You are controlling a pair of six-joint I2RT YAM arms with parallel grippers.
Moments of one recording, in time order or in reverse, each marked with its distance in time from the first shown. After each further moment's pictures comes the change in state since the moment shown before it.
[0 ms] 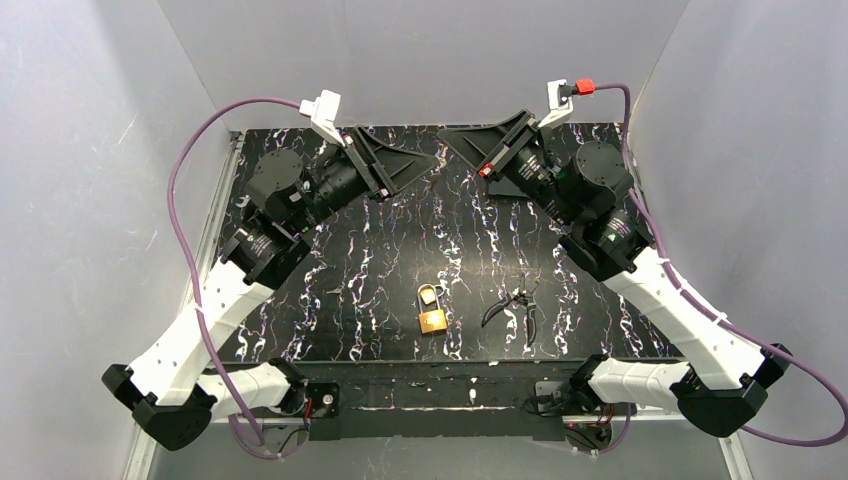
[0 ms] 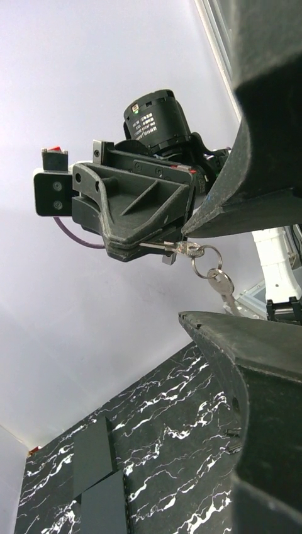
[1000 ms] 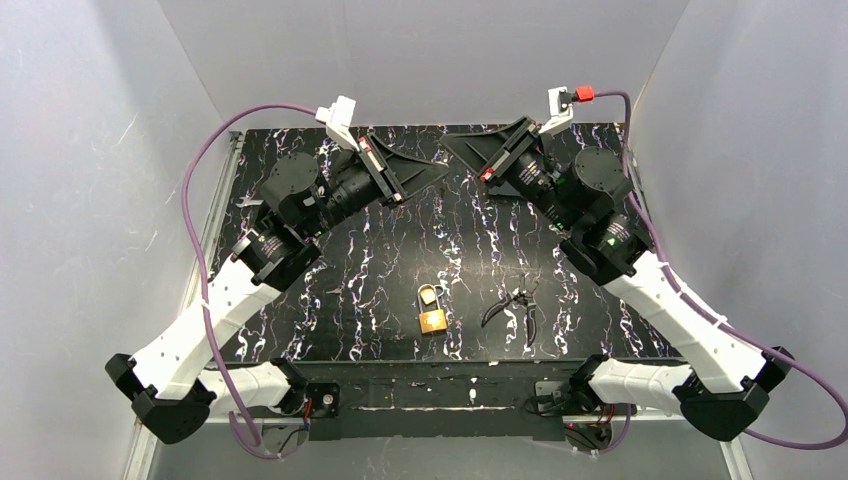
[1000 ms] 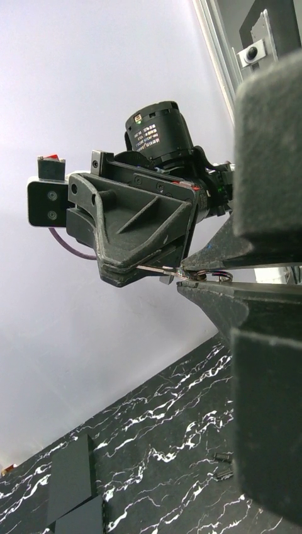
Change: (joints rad) left arm -0.074 0.027 0.000 0.004 -0.053 -0.054; right arm 0.000 -0.019 -0.045 0.005 0.015 -0.001
